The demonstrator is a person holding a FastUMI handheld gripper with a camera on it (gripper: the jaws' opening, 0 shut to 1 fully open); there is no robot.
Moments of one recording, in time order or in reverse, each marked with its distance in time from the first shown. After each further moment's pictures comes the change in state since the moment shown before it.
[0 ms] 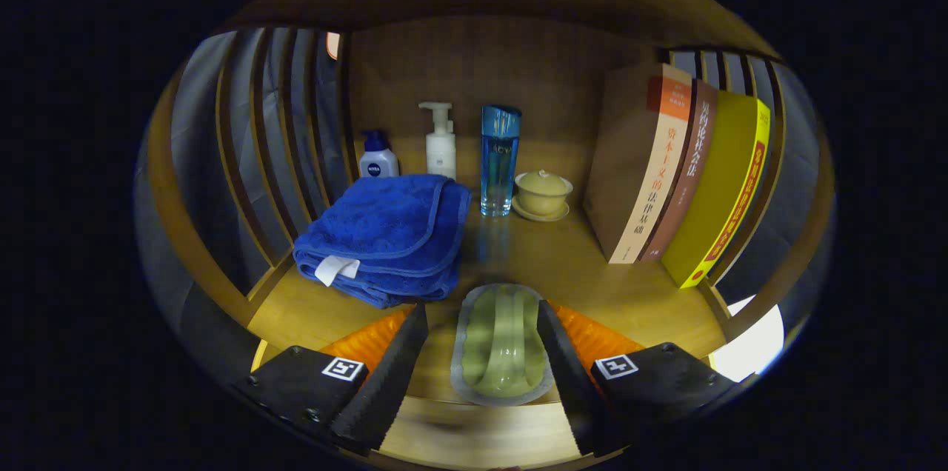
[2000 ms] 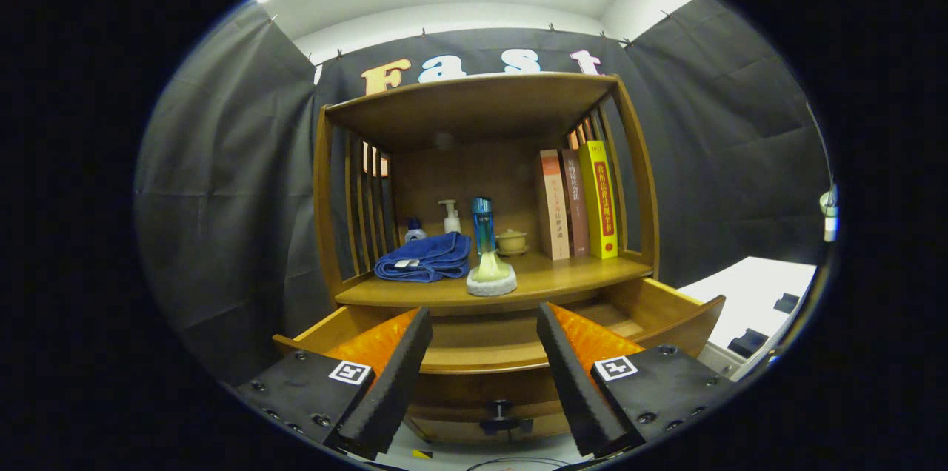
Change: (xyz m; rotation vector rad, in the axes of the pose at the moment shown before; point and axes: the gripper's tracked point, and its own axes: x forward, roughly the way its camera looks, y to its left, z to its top) arm -0.259 0.003 -0.095 0.156 -0.514 -0.018
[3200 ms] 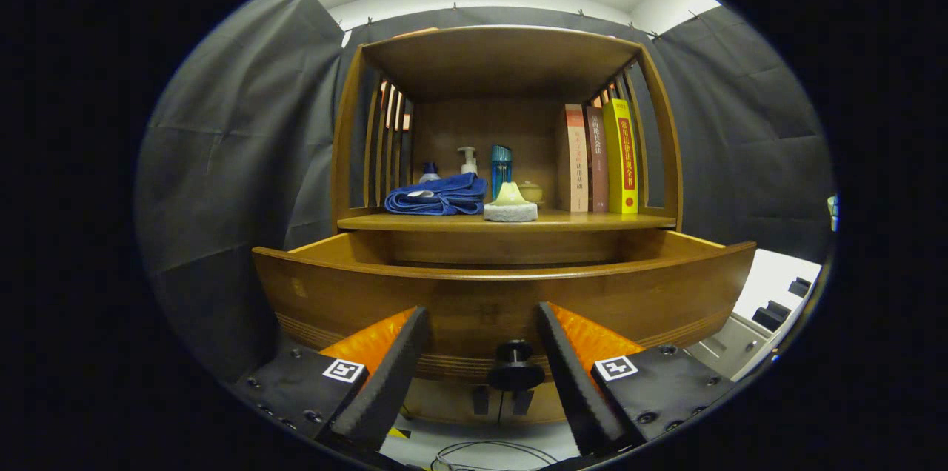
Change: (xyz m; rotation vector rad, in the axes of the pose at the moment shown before) arm -0.010 0.005 -0.114 -0.096 0.102 0.045
